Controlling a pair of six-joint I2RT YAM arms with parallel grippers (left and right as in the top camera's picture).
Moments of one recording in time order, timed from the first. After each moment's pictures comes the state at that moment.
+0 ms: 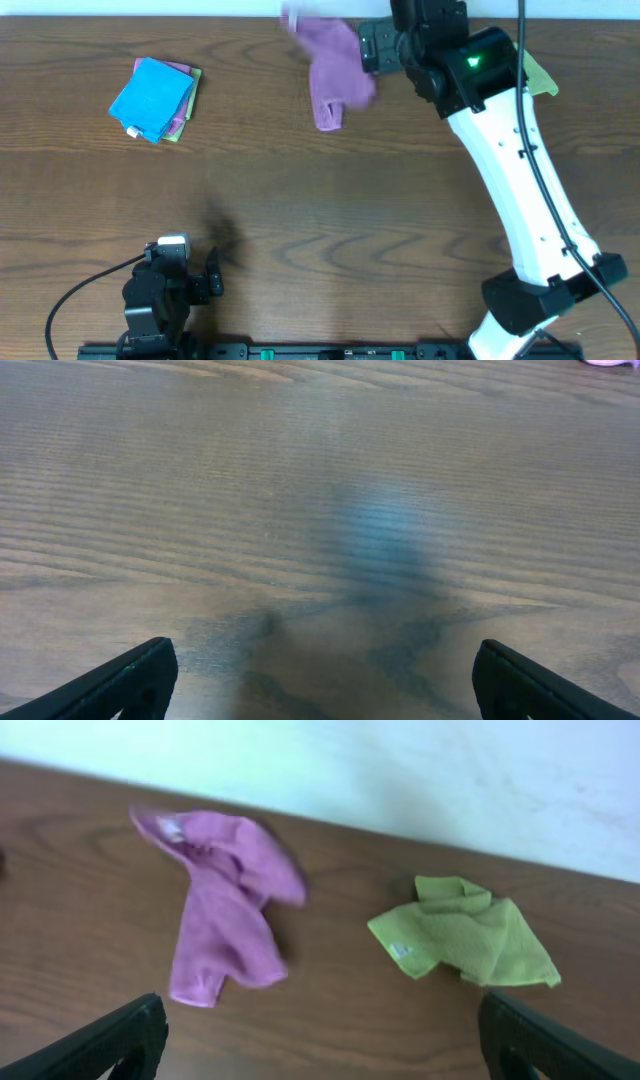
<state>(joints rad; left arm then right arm) 0.07 0.01 0.17 -0.80 0.08 -0.02 0.46 1.86 2.17 -1.10 0.36 0.15</state>
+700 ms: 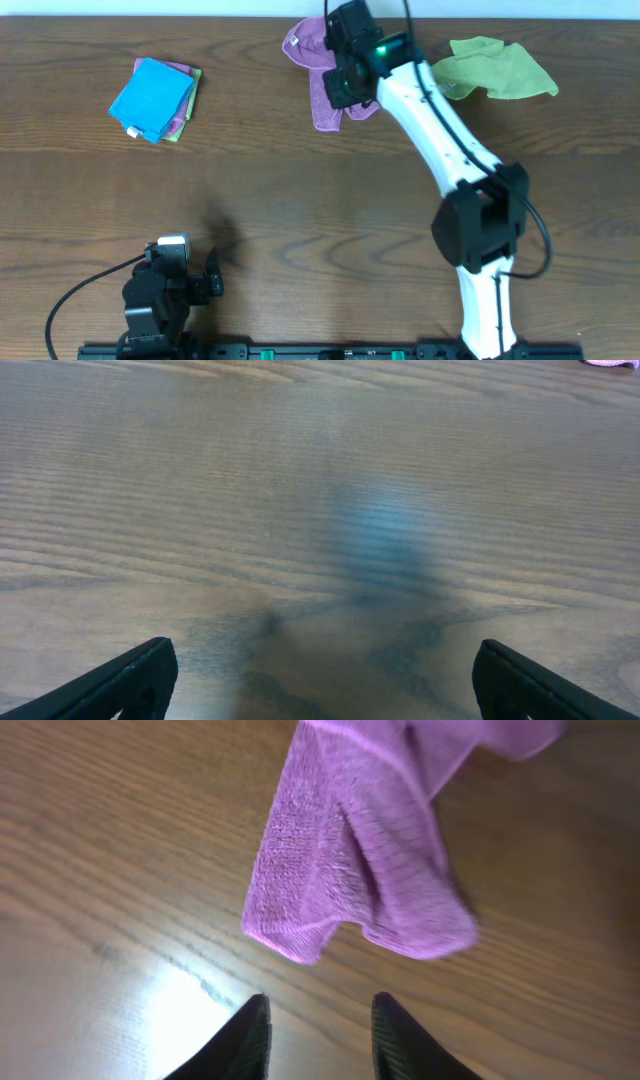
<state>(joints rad) 0.07 0.01 0.17 -0.80 0.08 -0.01 0.46 2.25 2.11 -1.00 0.02 0.13</state>
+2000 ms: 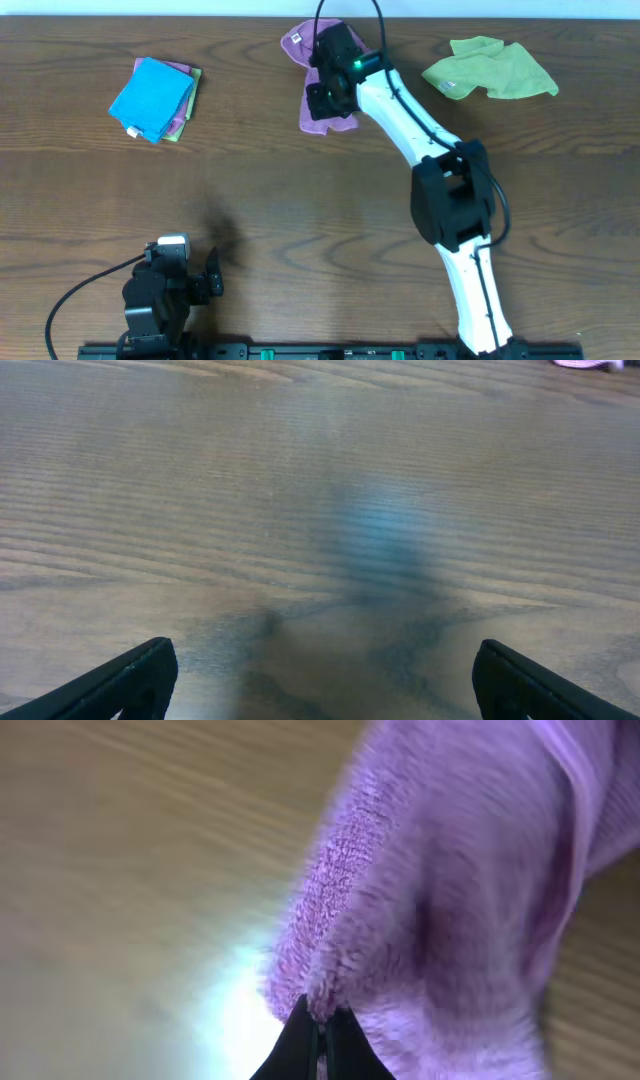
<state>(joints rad) 0.07 0.01 0.17 -0.80 0.08 -0.02 0.46 2.40 2.13 -0.87 -0.23 0.23</state>
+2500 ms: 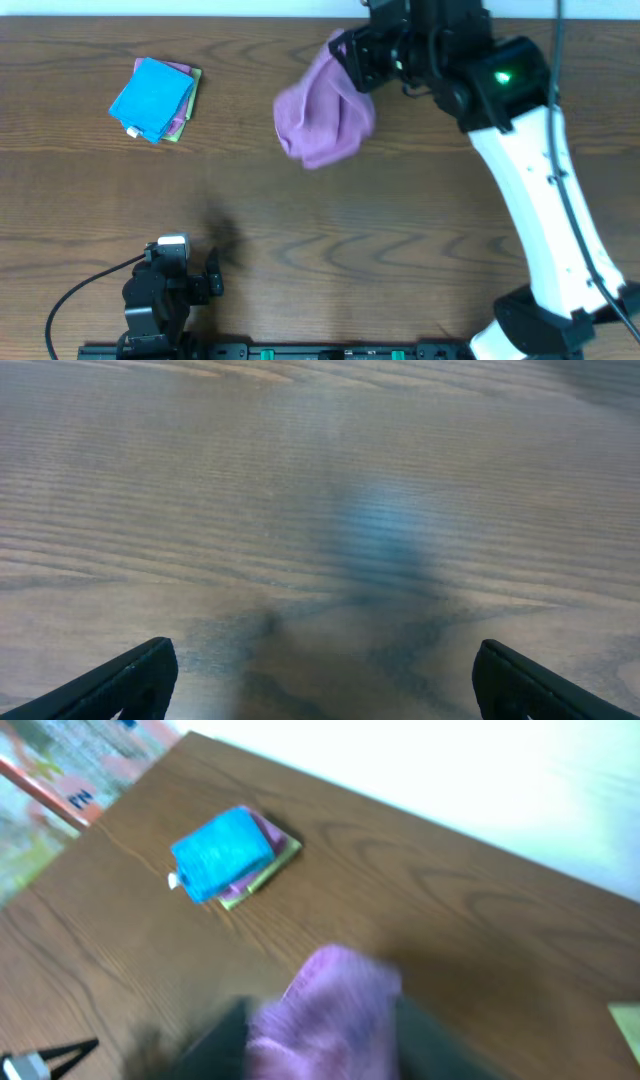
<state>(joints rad) 0.07 0.01 0.17 -0.80 0.08 -0.02 0.46 1.76 2.20 -1.09 -0.25 0.08</state>
